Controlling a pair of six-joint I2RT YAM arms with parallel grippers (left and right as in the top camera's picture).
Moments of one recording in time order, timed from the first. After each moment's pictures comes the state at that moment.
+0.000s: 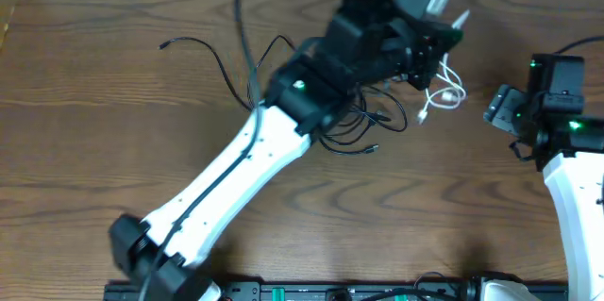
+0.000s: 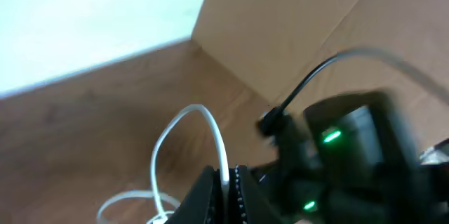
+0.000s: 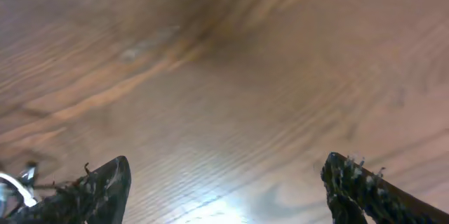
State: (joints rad) left arm -0.75 1.70 1.71 -0.28 0.38 -0.37; right arm -0.10 1.28 1.10 -0.85 0.23 0.38
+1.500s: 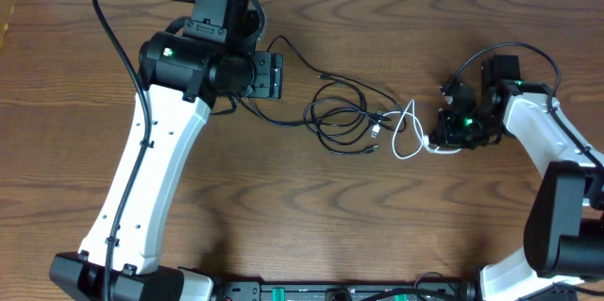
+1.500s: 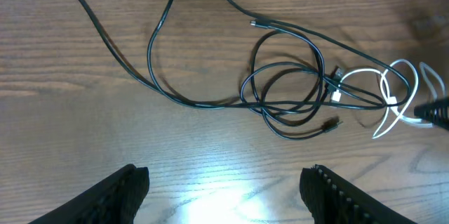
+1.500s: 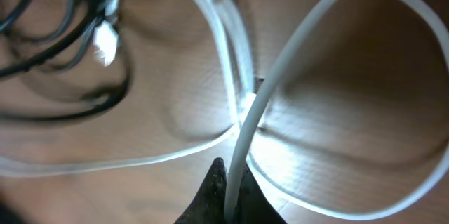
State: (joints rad) left arm -0.29 1.58 1.72 -1.23 0.10 -0.20; right arm -0.06 1.75 1.09 -0.85 -0.45 -0.11
